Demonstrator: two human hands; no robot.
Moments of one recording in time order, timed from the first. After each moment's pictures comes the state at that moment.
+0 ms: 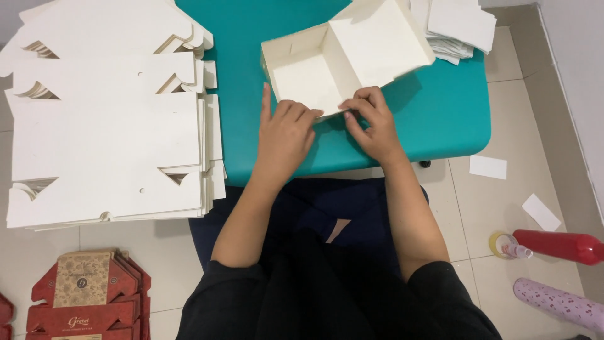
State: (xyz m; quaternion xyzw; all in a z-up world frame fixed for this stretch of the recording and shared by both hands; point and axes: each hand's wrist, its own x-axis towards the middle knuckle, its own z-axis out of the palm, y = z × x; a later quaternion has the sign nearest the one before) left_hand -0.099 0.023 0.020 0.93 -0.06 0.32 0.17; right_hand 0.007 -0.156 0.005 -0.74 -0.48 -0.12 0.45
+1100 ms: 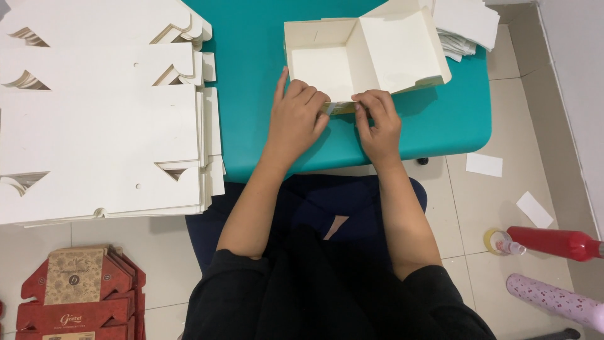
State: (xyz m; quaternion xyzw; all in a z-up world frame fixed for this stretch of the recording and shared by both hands) left_hand -0.064 0.021 -0.002 0.89 -0.08 0.38 0.24; right_hand -0.010 -0.147 0.007 -0.75 -0.41 -0.25 0.45
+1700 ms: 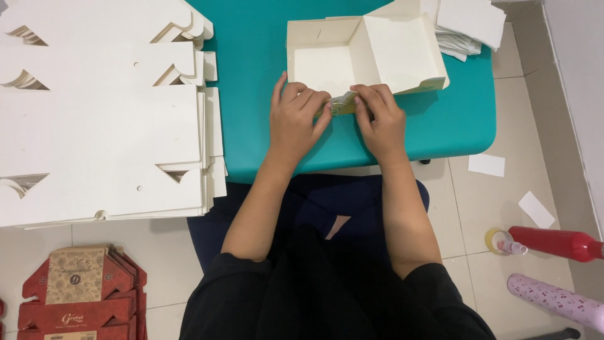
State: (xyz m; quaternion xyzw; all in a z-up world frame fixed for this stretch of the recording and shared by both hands) left_hand -0.063 0.020 -0.012 0.86 -0.04 0.45 0.25; right_hand -0.008 -0.141 0.020 -0.80 -0.41 -0.26 0.35
